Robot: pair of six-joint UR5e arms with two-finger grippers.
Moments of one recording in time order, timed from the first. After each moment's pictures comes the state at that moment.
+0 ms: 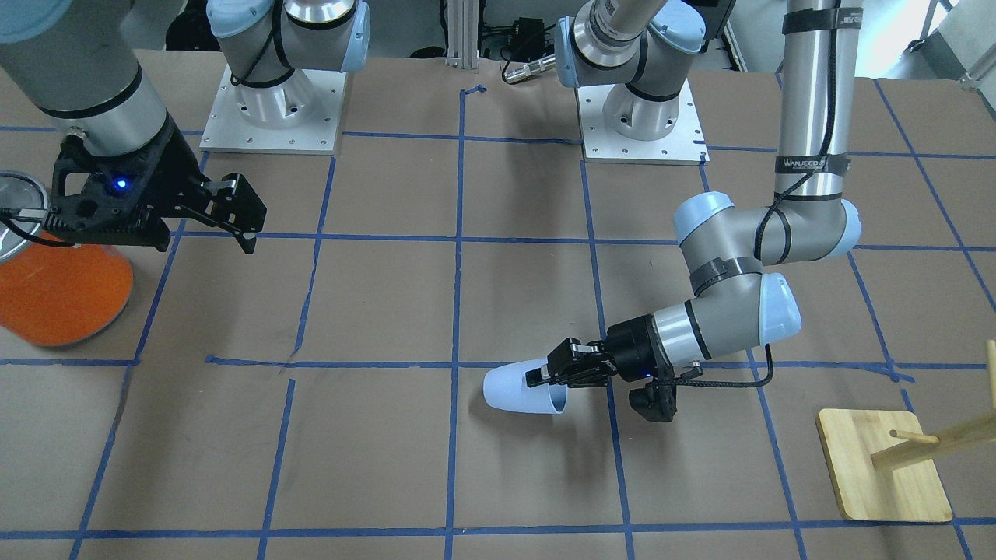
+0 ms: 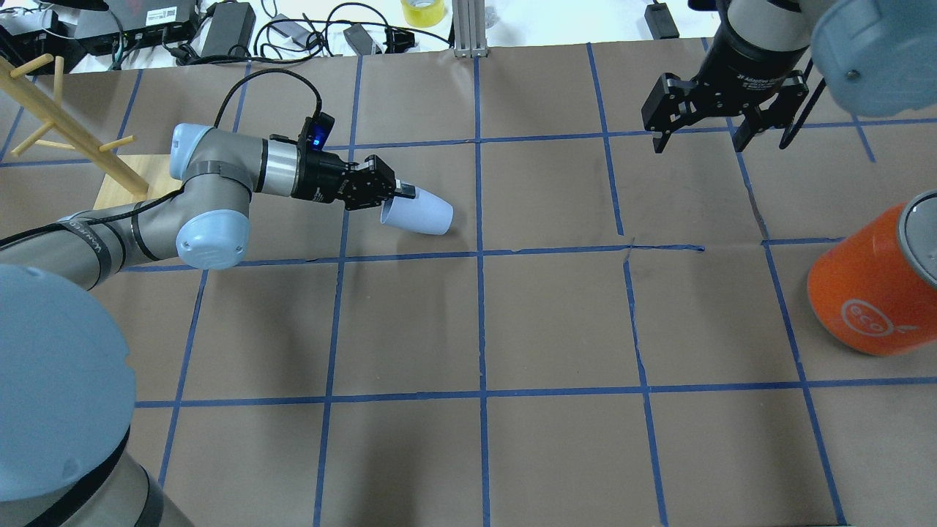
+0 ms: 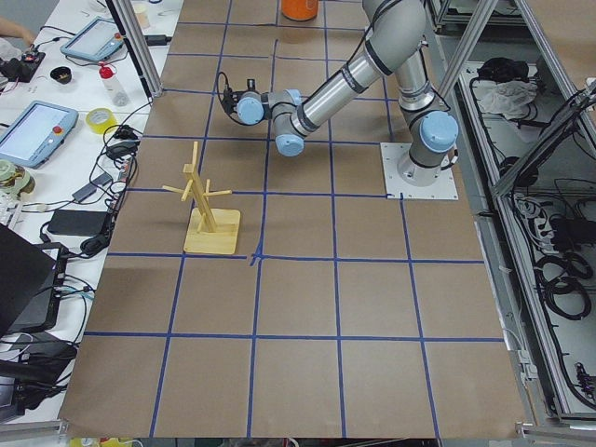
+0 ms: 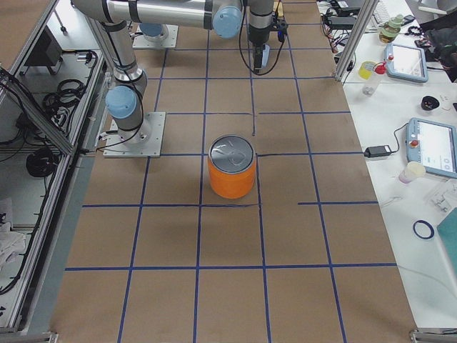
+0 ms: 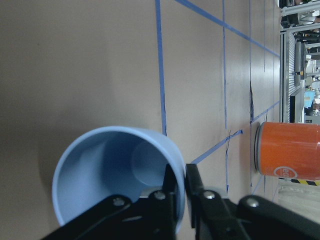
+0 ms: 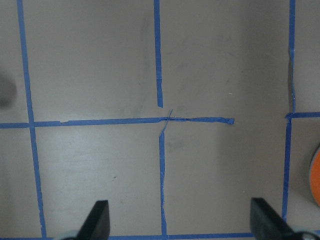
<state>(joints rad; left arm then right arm) -1.42 -2.06 -1.87 -0.83 0.58 0.08 1.52 -1.50 1.56 -1.66 -1.55 -0.02</state>
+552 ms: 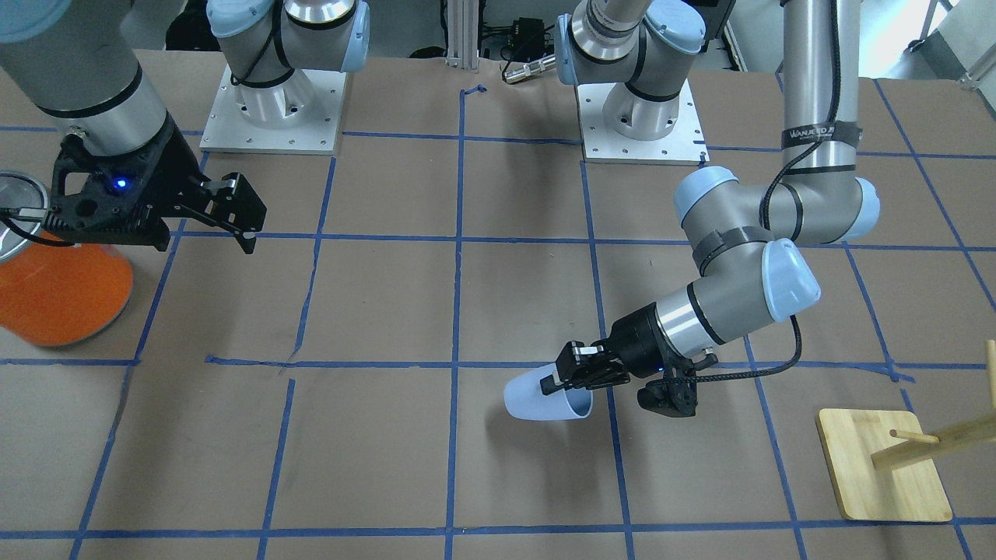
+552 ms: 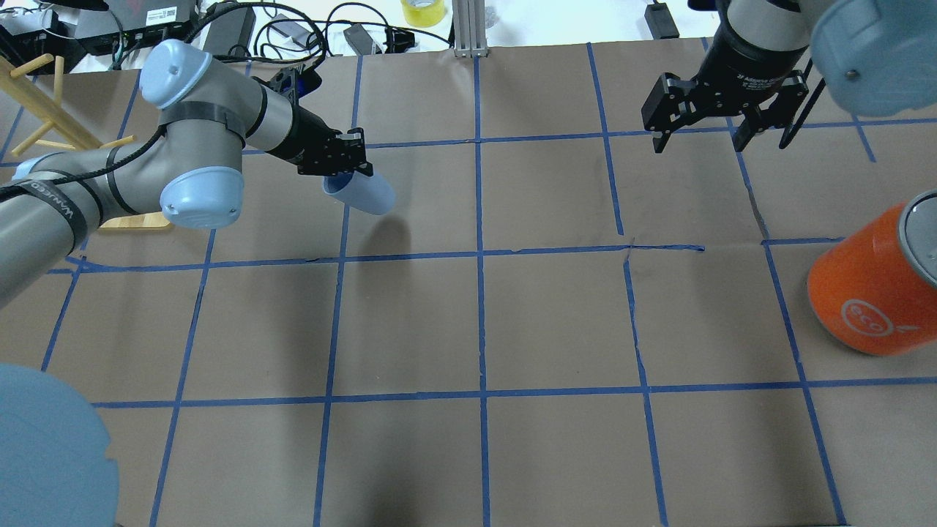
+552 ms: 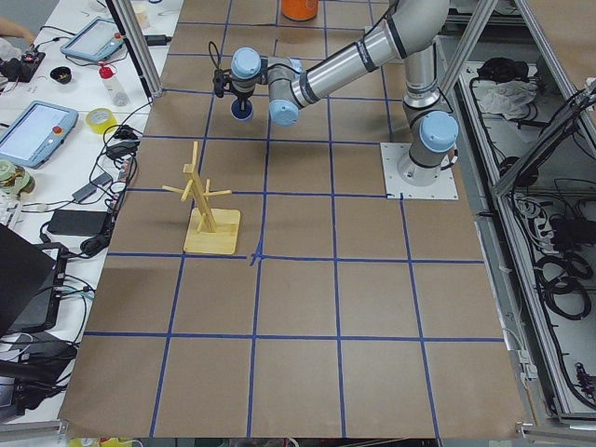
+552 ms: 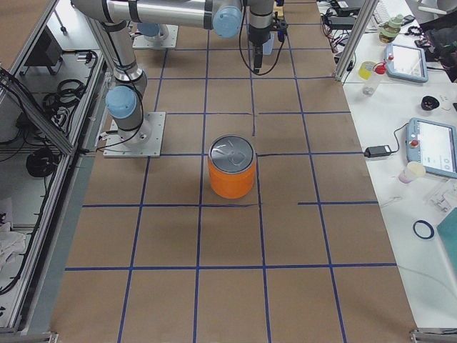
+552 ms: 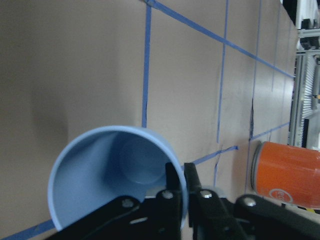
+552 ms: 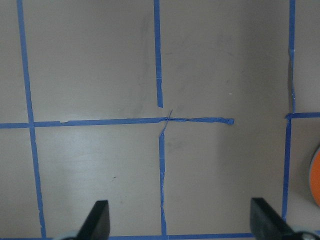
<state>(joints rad) -1.49 -1.94 -1.75 -0.82 1.22 -0.01 1.52 -1.50 1.56 -1.66 -1.55 -0.02</state>
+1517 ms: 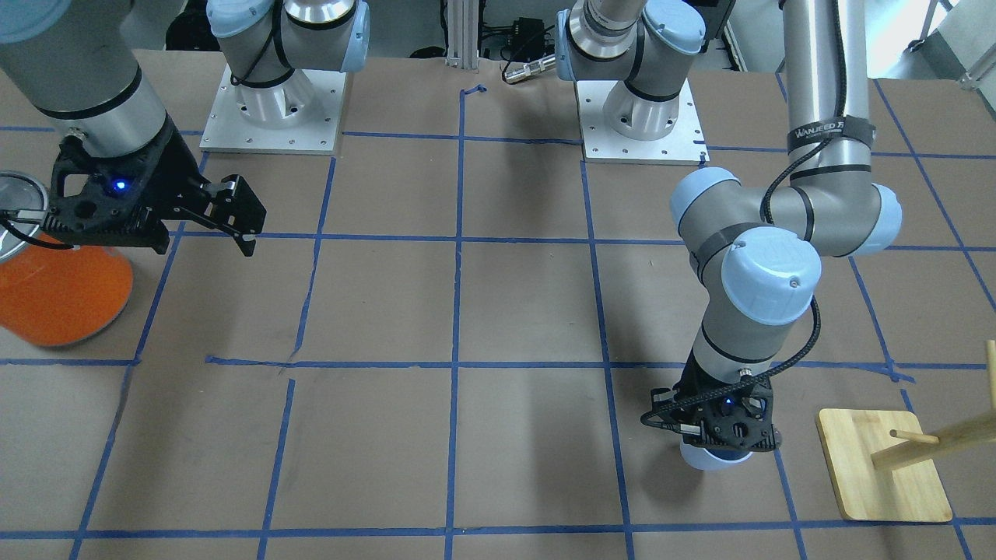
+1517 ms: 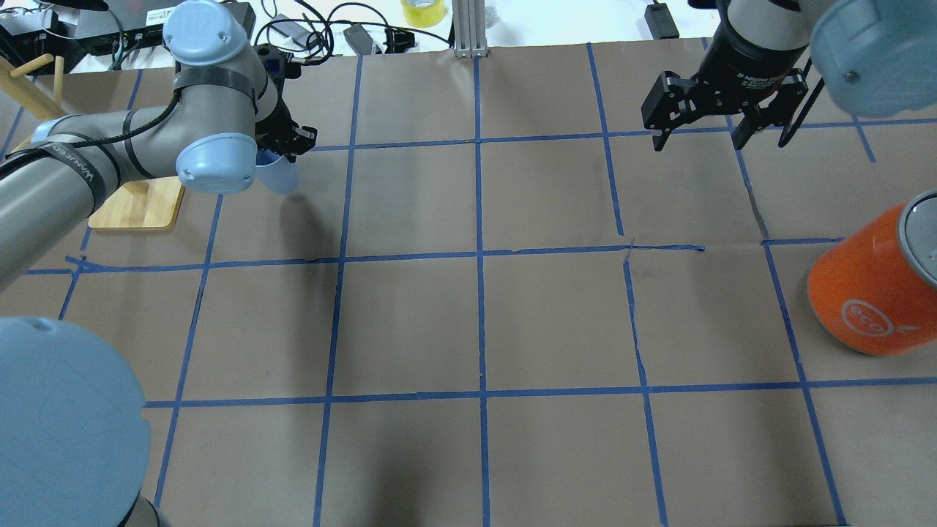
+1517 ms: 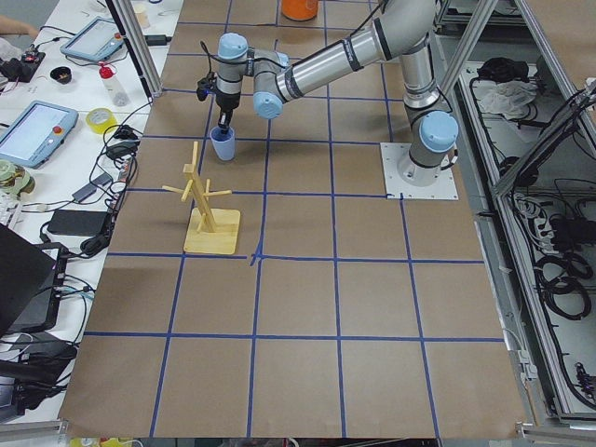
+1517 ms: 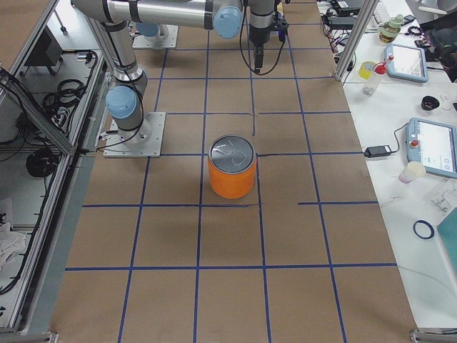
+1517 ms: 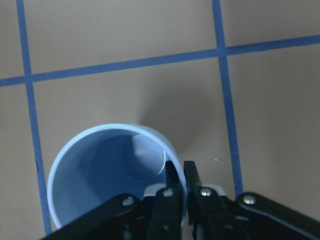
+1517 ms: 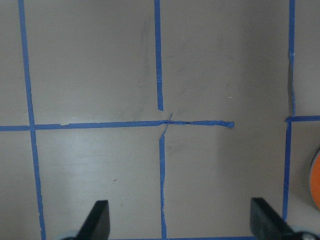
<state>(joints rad) -1.51 -2.03 -1.63 -0.82 1.65 0.18 1.52 -1.49 1.56 -1.67 -1.55 -0.03</state>
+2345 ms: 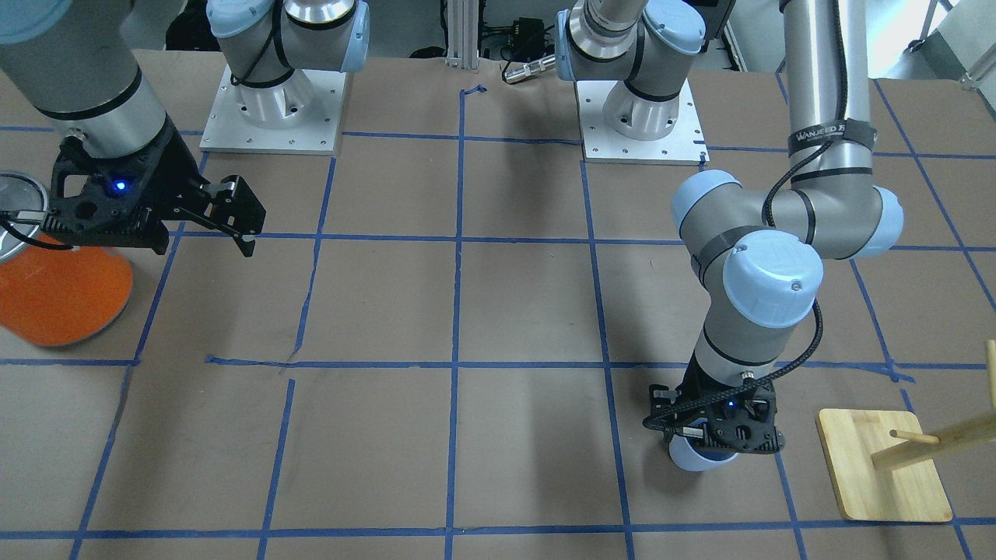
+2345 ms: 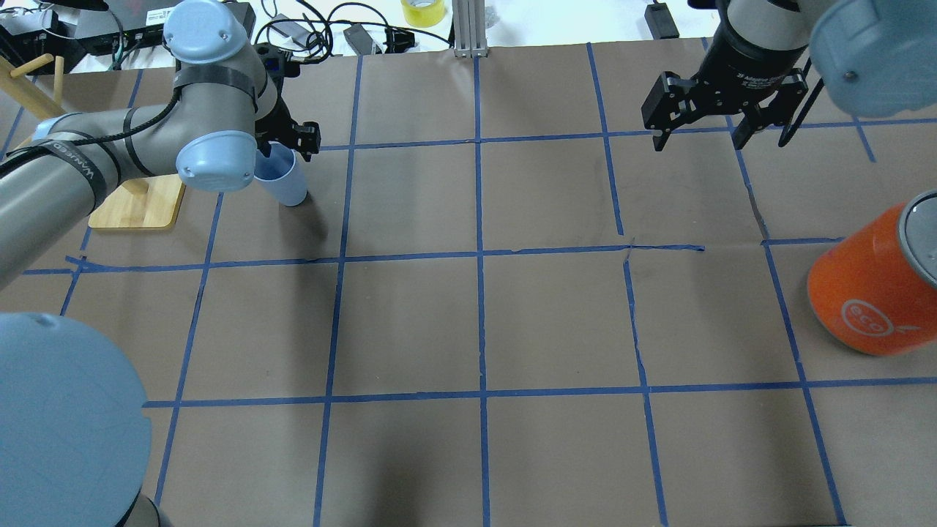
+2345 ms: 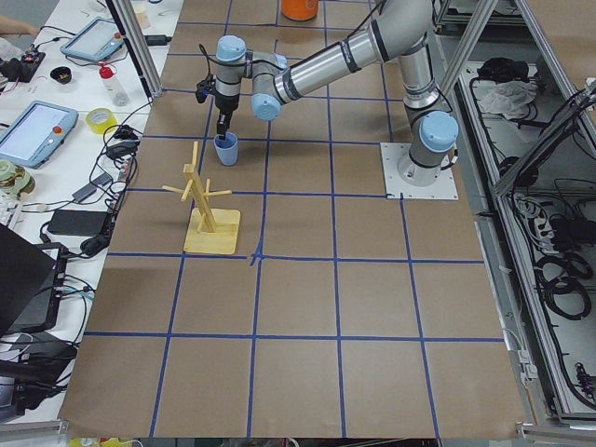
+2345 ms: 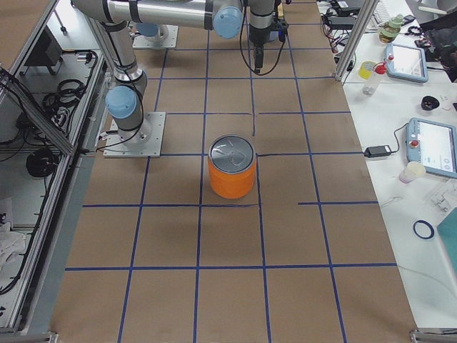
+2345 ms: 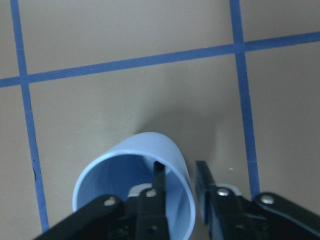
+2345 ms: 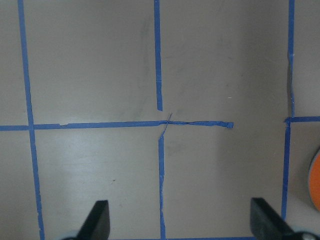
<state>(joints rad) -1.51 -2.02 -1.62 -0.83 1.66 0.18 1.52 -1.49 1.56 -1.67 -1.55 -0.03</state>
